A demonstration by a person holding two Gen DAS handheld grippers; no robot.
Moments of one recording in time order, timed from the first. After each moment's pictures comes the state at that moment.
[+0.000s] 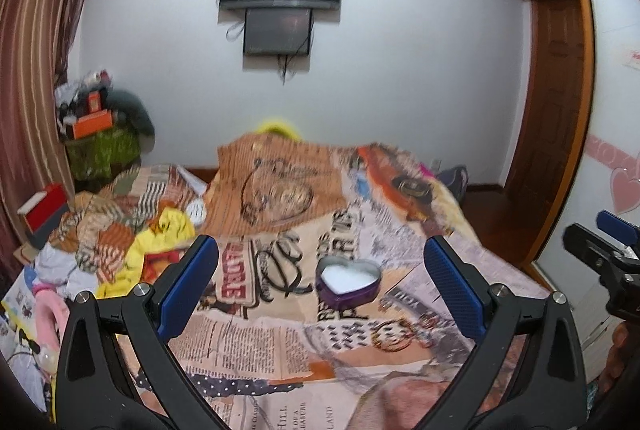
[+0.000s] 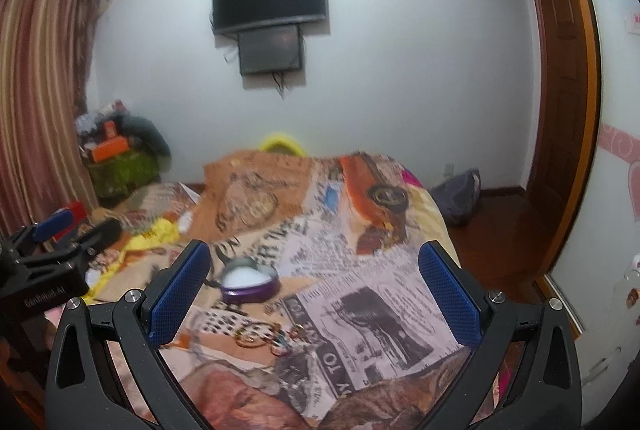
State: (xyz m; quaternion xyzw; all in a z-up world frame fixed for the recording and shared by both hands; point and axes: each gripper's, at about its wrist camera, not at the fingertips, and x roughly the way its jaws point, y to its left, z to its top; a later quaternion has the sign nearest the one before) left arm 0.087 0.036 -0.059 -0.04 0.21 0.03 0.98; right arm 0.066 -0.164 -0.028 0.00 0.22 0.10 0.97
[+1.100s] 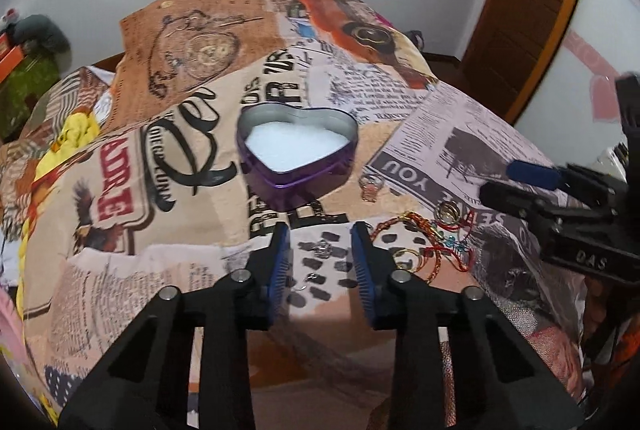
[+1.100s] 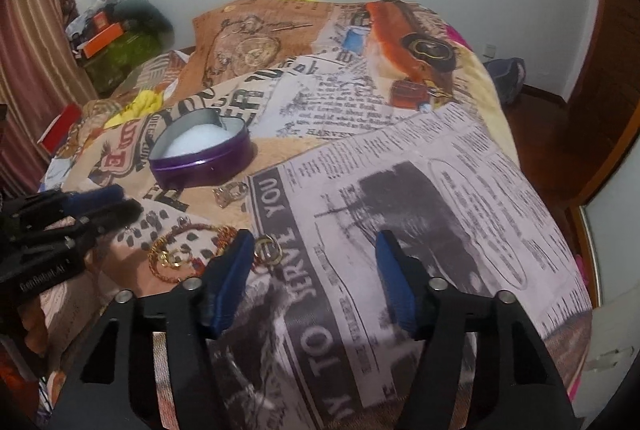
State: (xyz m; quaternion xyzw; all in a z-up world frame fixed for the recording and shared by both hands) left arm 0.196 0.006 -0.198 -0.01 0.44 -0.10 0.89; right arm 0.169 -0.155 -0.144 -0.03 0.44 0.18 0.88
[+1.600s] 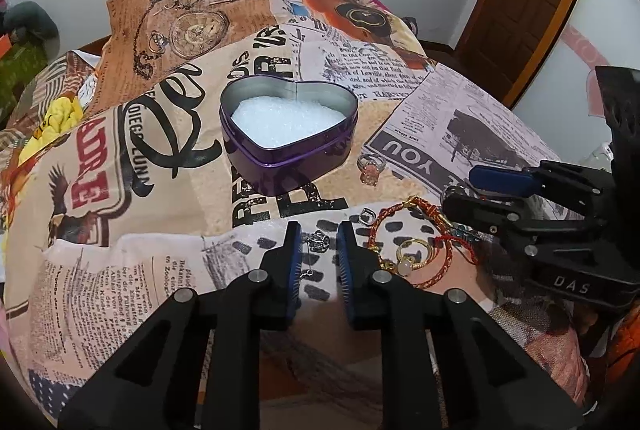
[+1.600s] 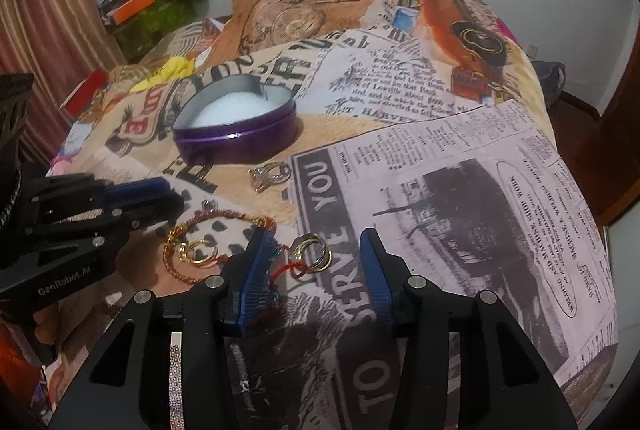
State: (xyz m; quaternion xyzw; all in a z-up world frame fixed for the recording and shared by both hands) left arm 0.206 0.008 -0.220 -0.03 0.46 -0.12 0.88; right arm 0.178 -0.129 -0.167 -0.06 0.47 0.23 0.85
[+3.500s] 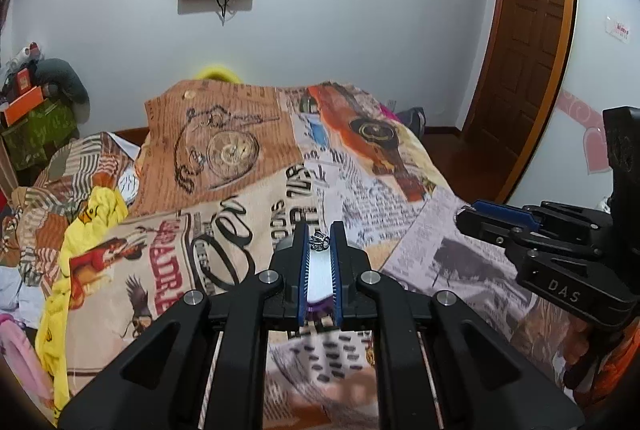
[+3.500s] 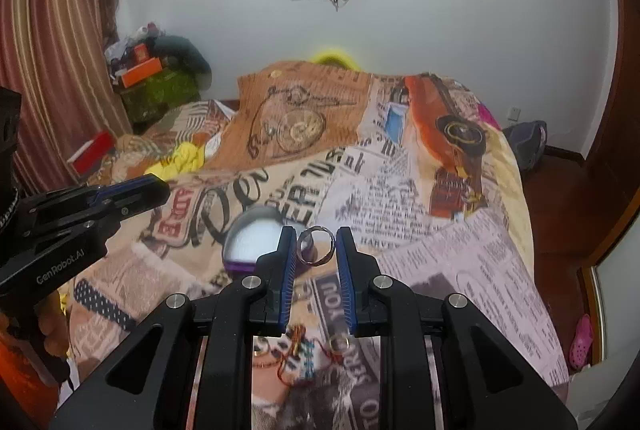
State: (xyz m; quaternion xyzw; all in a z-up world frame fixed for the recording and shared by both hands) left arm 0.201 0.036 -0.105 -0.03 0.30 -0.09 0.95; right arm 0.180 -0.115 -0.072 -0.03 0.34 0.22 0.91
